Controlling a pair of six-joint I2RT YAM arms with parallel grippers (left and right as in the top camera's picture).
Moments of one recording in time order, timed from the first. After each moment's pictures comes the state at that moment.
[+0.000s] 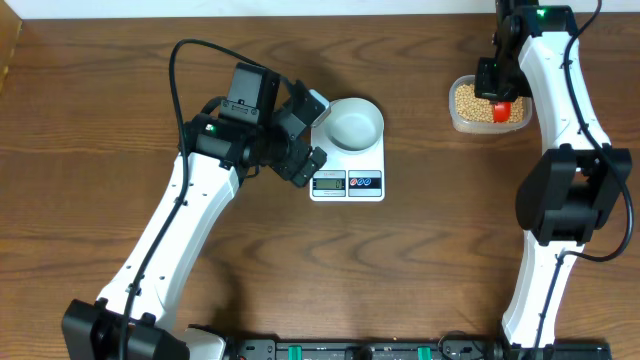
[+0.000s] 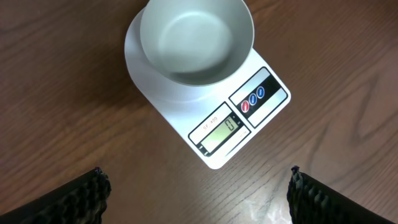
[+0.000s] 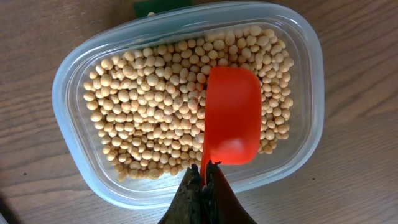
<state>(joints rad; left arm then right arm) -0.32 1.52 1.35 -0.89 0.29 0.37 0.01 2.28 2.18 -1.32 0.12 0.21</state>
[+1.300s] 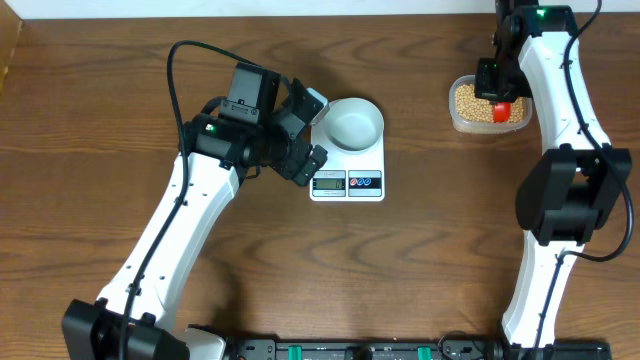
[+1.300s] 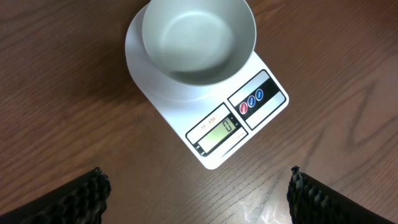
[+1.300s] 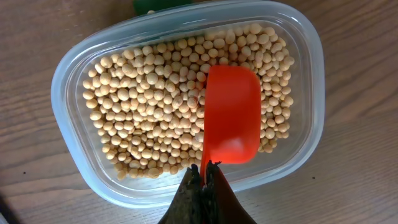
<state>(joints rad) -0.32 1.52 1.35 -0.89 0.29 0.33 0.01 2.28 2.18 -1.32 0.12 0.21</state>
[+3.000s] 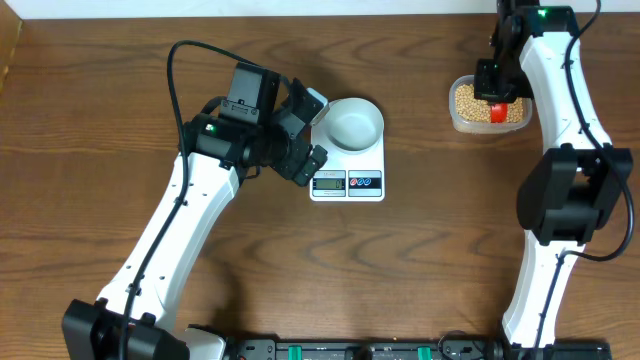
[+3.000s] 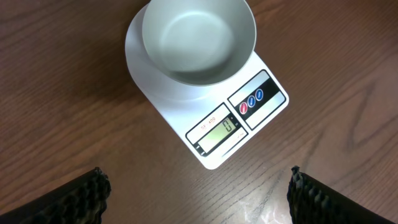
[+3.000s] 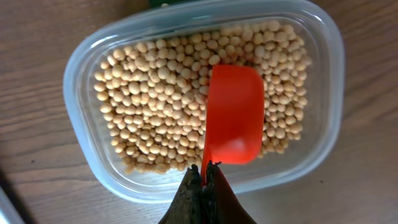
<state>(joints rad) -0.32 1.52 1.35 -0.89 0.29 0.32 0.00 2.28 2.17 -1.32 0.07 0.18</state>
